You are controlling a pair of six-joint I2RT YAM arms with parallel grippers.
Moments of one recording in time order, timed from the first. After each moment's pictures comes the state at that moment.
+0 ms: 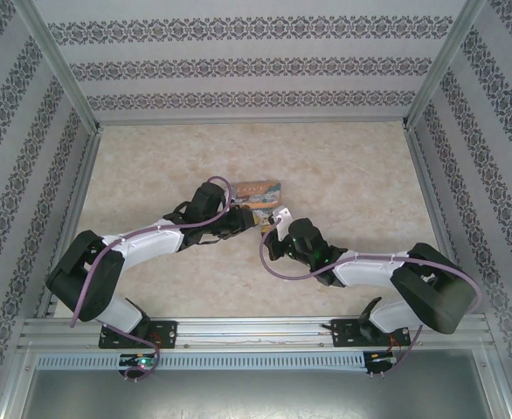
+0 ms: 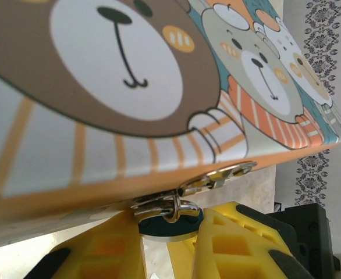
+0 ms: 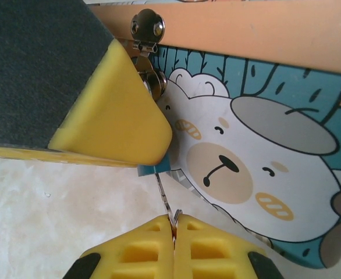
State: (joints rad) left arm -0.59 1.51 0.79 0.06 0.42 -0.97; right arm 0.80 1.40 0.42 0.52 -0.01 0.23
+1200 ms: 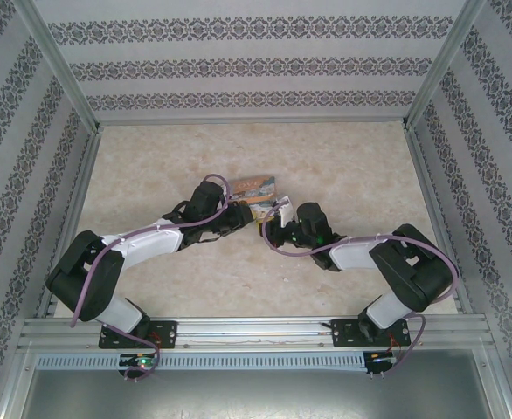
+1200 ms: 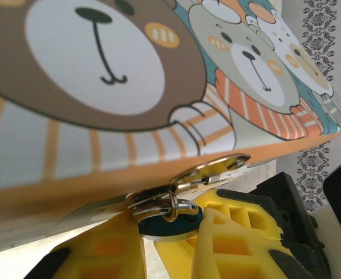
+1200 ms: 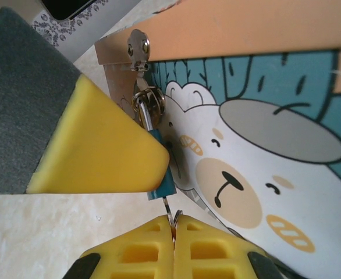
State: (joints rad) left arm -0.58 1.51 0.79 0.09 0.36 -1.00; right arm 0.61 1.58 0.49 0.69 -0.44 0.36
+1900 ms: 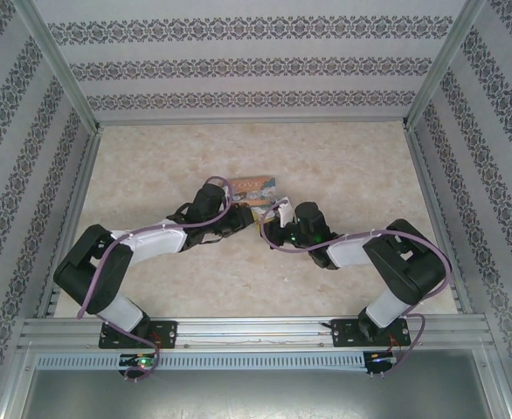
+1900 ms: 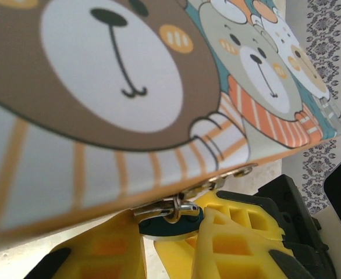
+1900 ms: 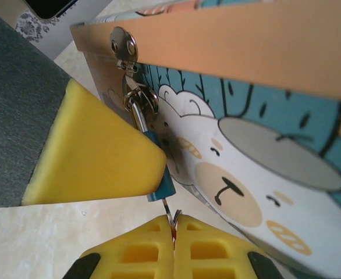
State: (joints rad) left arm -0.58 1.58 0.77 0.16 0.36 -1.00; right arm 0.60 1.62 0.49 0.68 -0.42 0.37
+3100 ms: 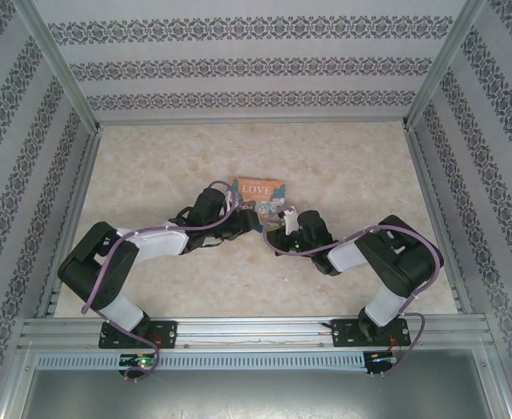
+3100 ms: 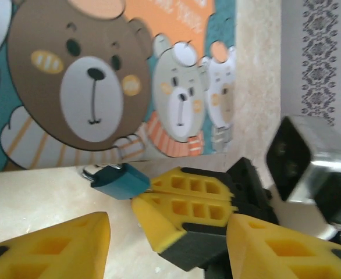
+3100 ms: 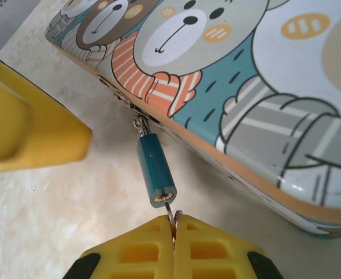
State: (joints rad) left arm -0.58 1.55 0.73 0.21 0.40 -0.97; right arm 0.59 1.68 0.41 0.74 -0.36 0.41
